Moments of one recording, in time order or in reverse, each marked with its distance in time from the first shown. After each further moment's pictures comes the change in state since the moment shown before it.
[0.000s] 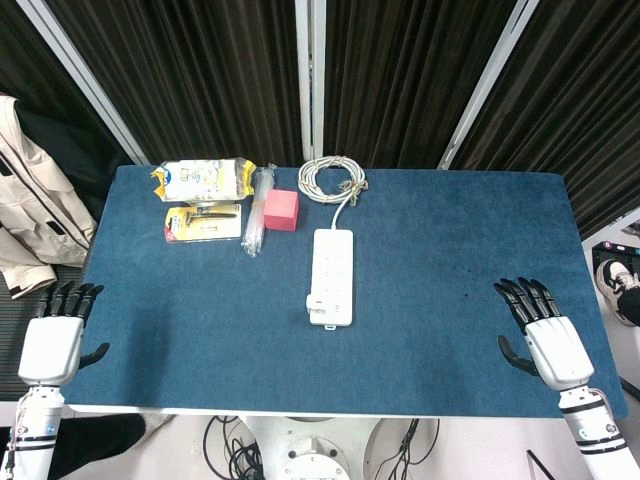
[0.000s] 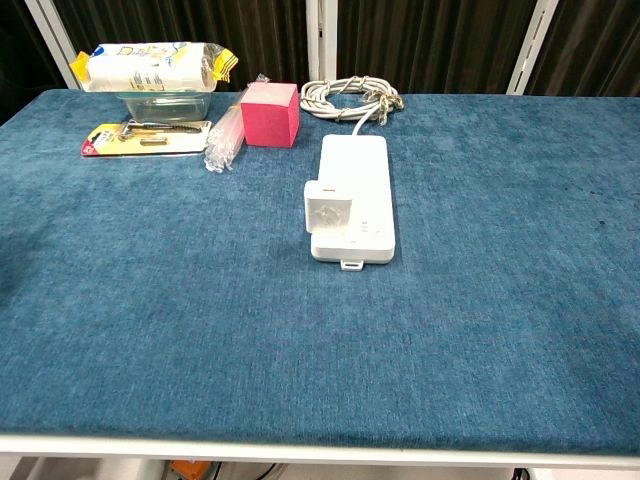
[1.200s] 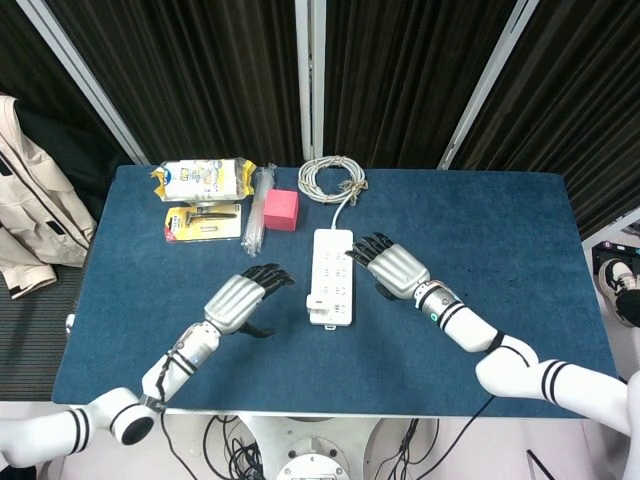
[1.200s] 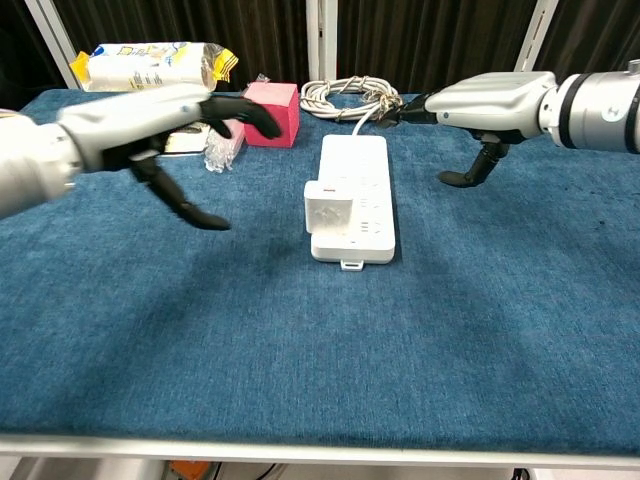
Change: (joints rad) left arm -0.541 -0.360 -0.140 0.216 0.060 -0.560 -0.386; right arm 0.698 -0.325 0.182 0.330 0.303 -0.808 -0.255
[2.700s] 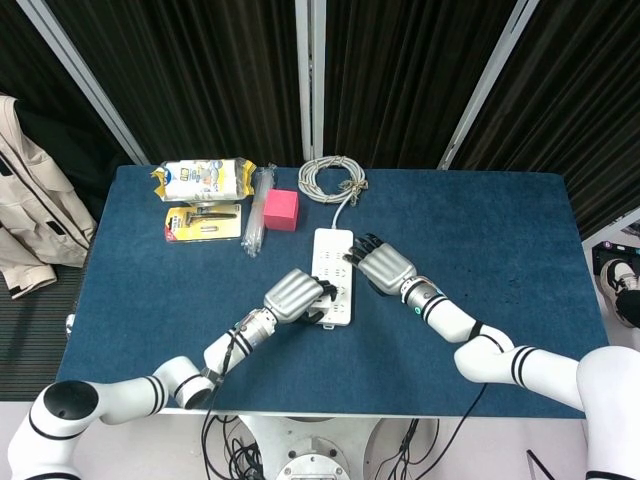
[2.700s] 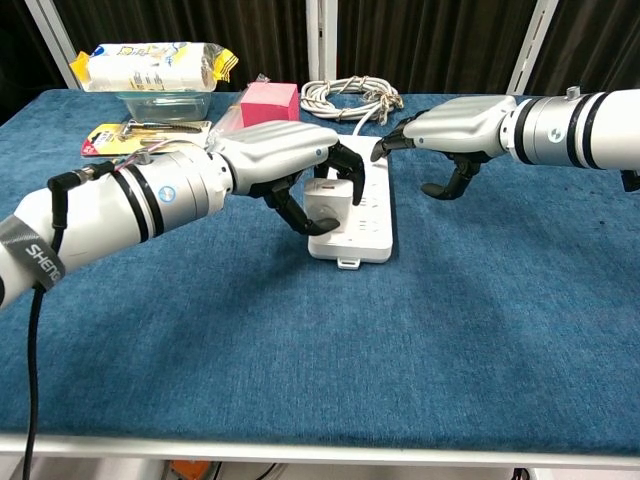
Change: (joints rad) left arm -0.258 -0.280 0.046 0.409 0.015 -0.021 -0.044; right arm 0.120 -0.097 -0.100 0.139 0.133 -0.037 -0.050
